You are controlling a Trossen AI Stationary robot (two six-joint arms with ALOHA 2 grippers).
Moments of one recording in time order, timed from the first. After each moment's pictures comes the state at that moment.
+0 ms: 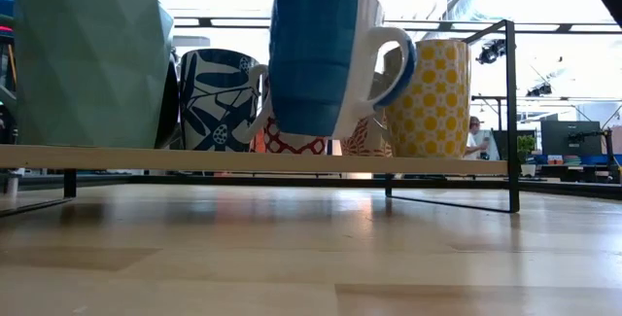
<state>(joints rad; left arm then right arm) -0.49 0.91 1.27 -0.87 -0.25 -0.21 0.24 2.26 2.23 -1.43 0.16 0.57</state>
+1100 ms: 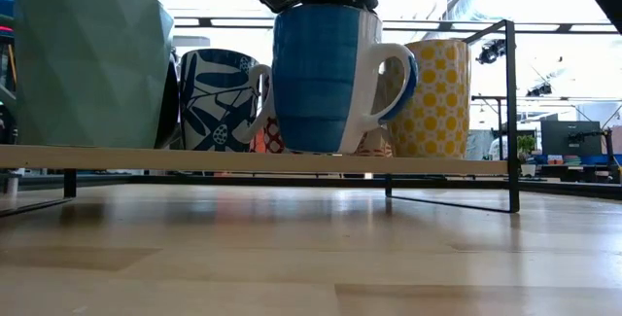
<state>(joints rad) -0.53 0.70 1.11 -0.75 -0.22 -0.10 0.23 2.28 2.23 -1.45 0.14 0.53</state>
